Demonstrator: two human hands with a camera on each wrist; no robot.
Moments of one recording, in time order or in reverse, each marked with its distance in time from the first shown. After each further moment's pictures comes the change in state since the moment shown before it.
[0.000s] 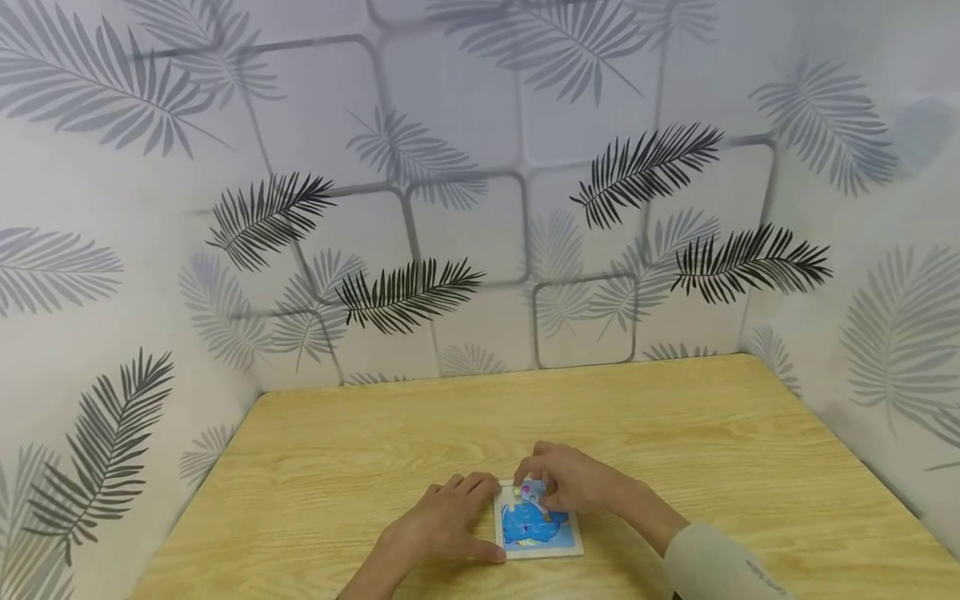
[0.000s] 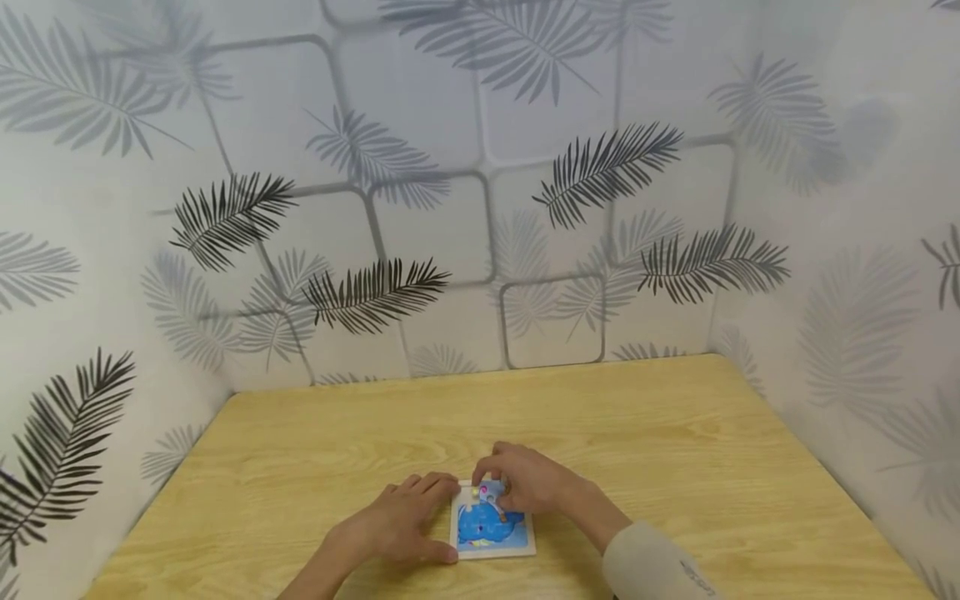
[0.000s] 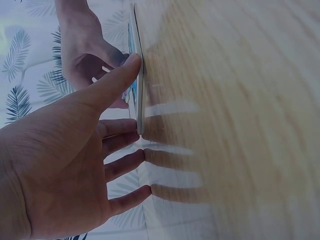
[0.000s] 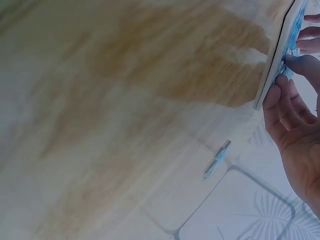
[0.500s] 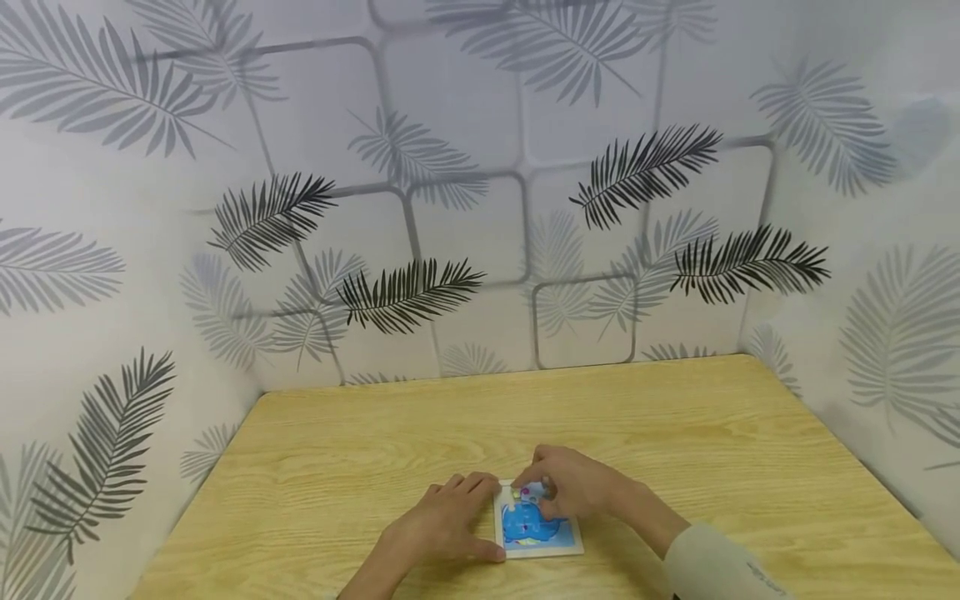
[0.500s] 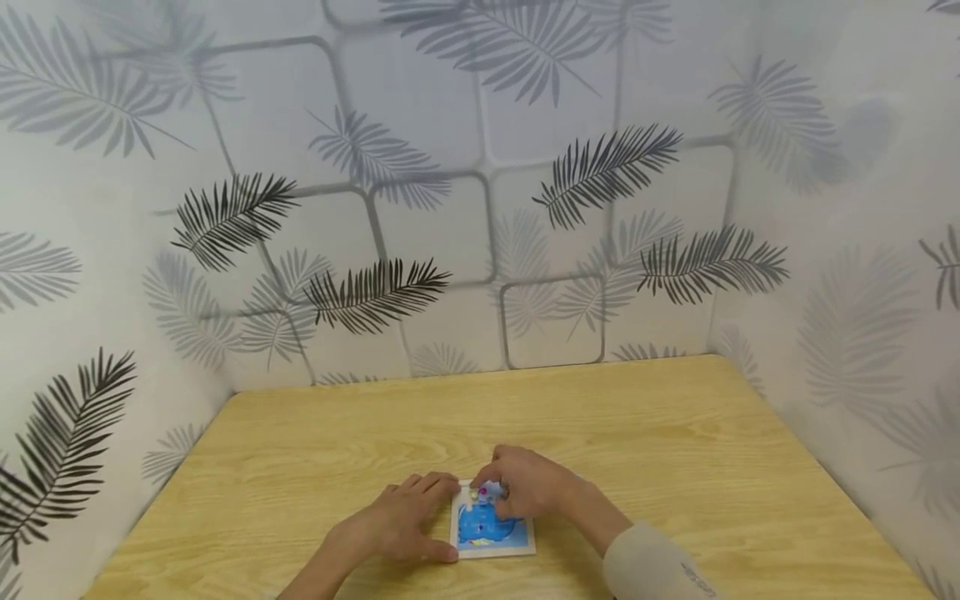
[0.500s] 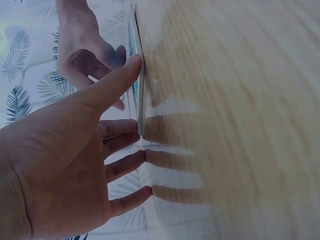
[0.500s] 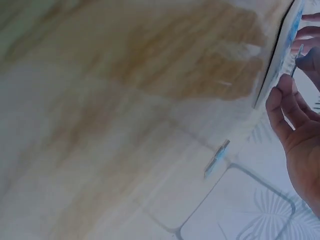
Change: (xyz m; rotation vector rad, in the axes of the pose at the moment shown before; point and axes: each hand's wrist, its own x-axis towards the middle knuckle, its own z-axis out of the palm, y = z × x) left_hand -0.001 0.001 -0.001 0.000 -0.006 -0.002; right_hand -0.005 -0.006 -0.003 -0.060 0.008 -0.021
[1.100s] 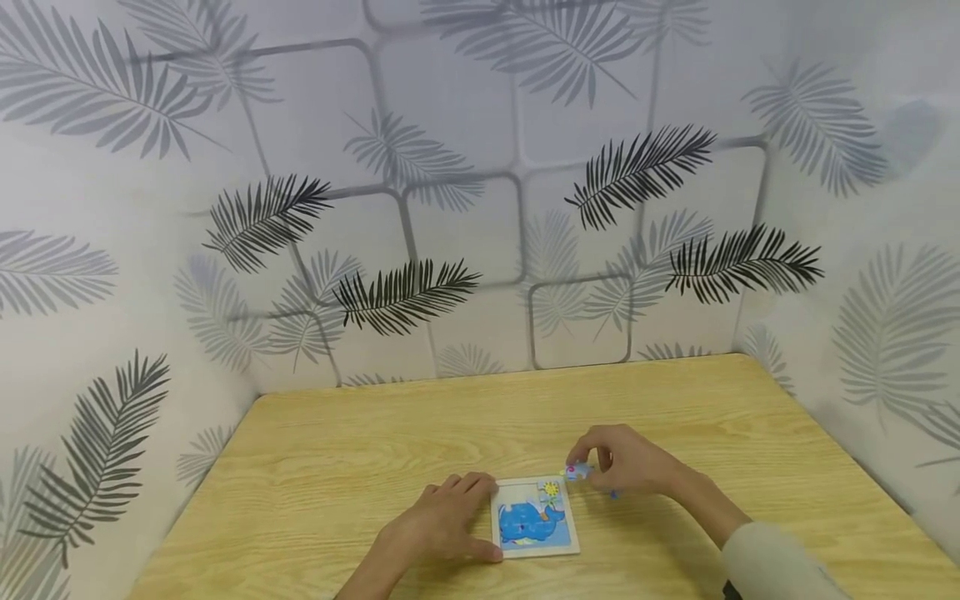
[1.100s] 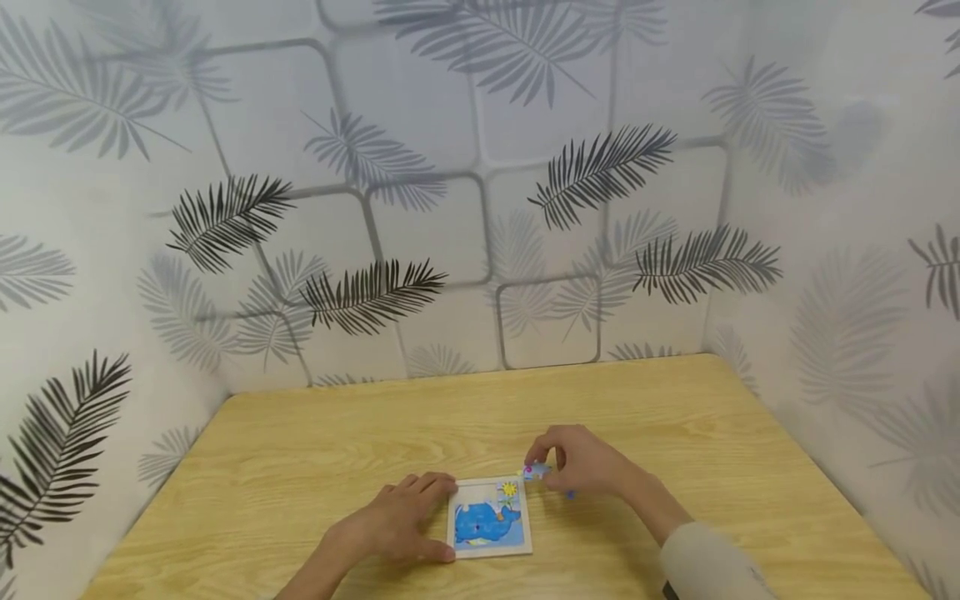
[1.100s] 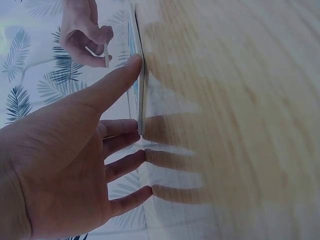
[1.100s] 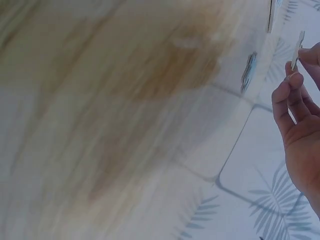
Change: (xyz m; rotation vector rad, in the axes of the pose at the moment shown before) left_hand 0.000 0.001 0.000 -0.011 0.014 -0.006; right_hand -0.052 0.044 -0.035 0.170 0.179 0.036
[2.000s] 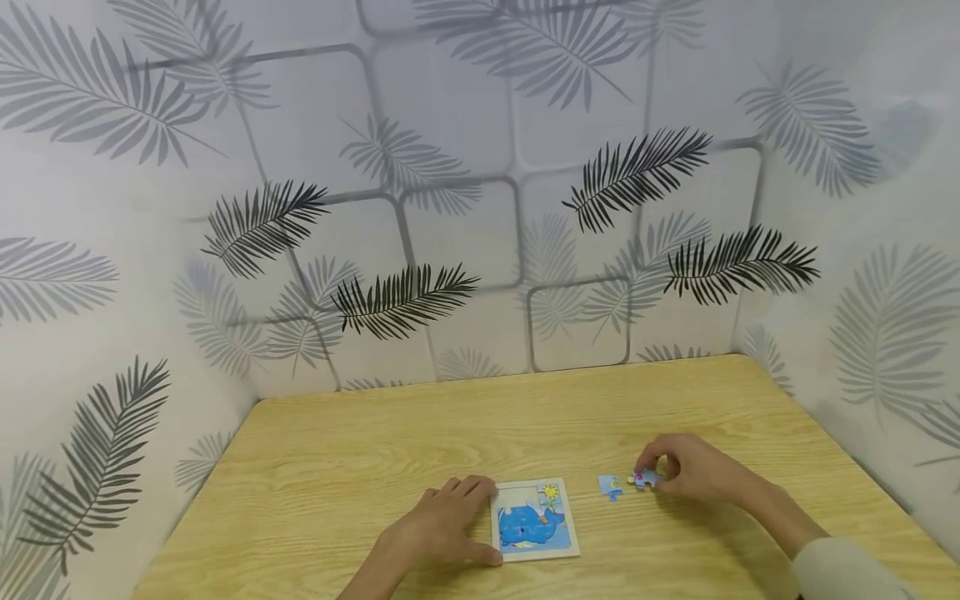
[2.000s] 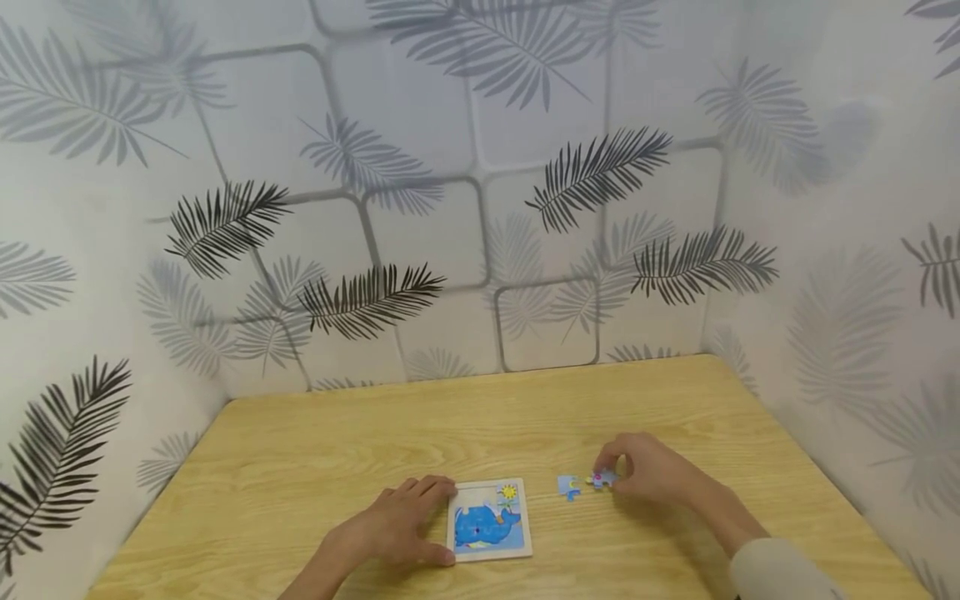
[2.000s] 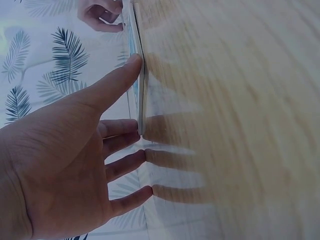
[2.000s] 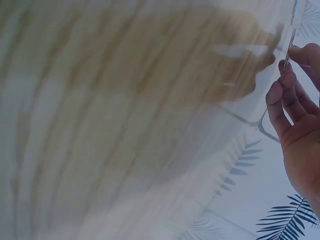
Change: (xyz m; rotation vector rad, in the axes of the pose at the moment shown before) left_hand 0.002 0.001 -0.001 -0.006 -0.014 -0.028; right_hand -0.058 0.047 -0.039 -0.075 0.040 0.023
